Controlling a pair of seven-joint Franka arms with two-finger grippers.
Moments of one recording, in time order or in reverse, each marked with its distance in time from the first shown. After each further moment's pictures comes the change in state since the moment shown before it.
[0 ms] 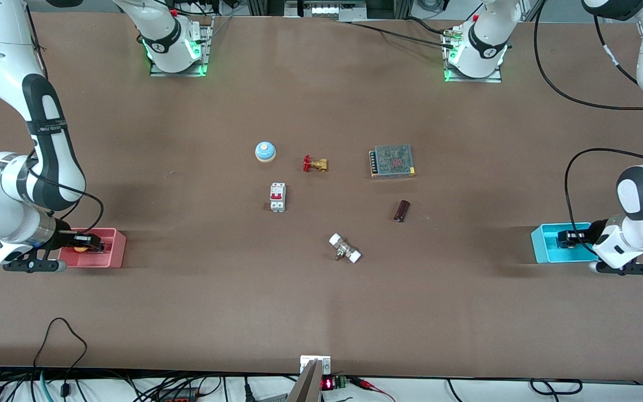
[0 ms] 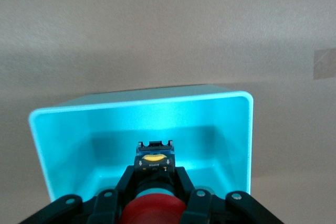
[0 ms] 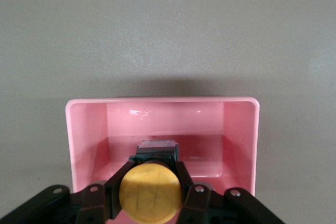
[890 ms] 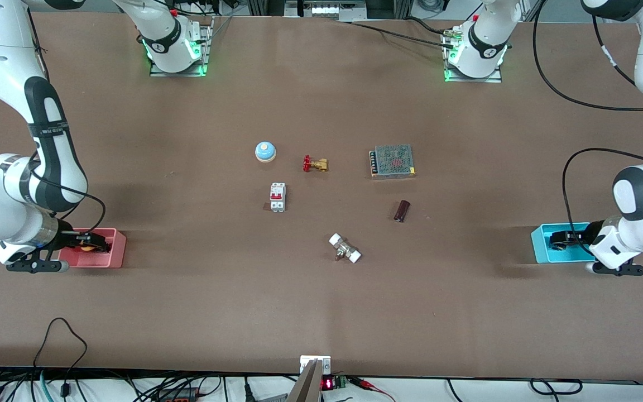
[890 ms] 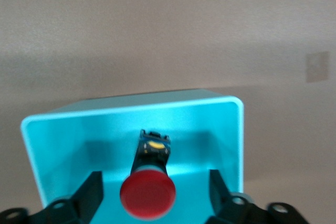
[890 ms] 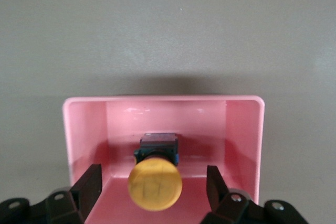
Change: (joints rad) left arm -0.003 -0.020 -0.011 0.005 0.000 -0.014 0.001; right arm 0.003 -0.009 0.001 0.007 0.000 -0.030 -0.001
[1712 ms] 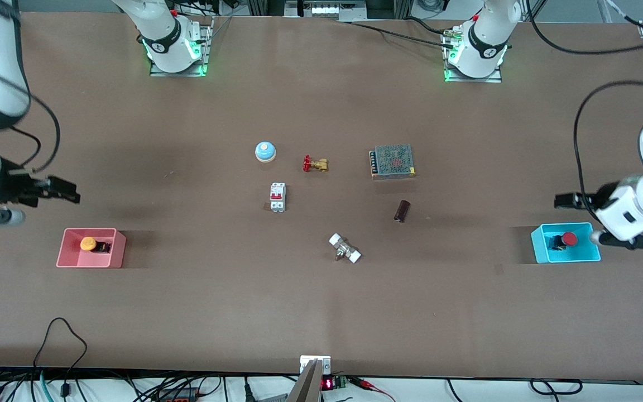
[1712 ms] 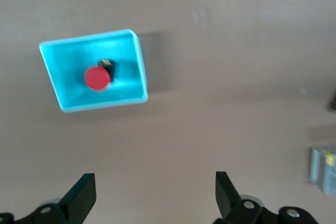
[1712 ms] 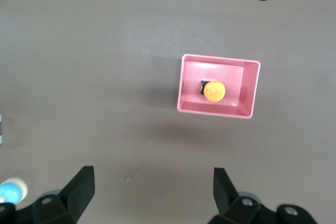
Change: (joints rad) left arm -0.162 -0.319 -0.024 0.024 0.000 -0.445 -0.125; right arm 0.080 -0.417 0.031 0.019 -0.014 -0.447 -0.001
